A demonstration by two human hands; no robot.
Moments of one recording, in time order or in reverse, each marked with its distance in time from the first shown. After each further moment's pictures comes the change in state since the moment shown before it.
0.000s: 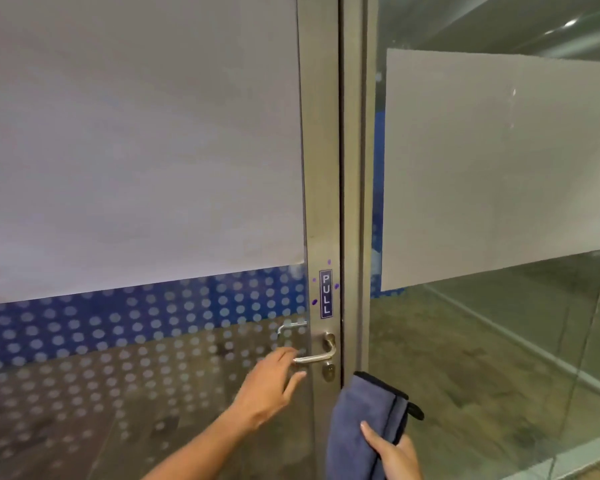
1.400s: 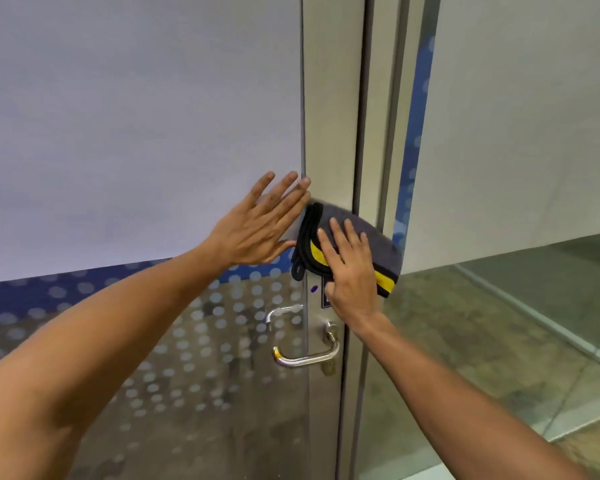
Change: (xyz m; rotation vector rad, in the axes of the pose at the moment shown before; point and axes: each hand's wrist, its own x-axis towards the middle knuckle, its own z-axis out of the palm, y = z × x) left_hand 0.239 -0.073 -0.103 0.920 0.526 0.641; right_hand 0.180 -0.171 0.129 -1.131 0.195 -1.462
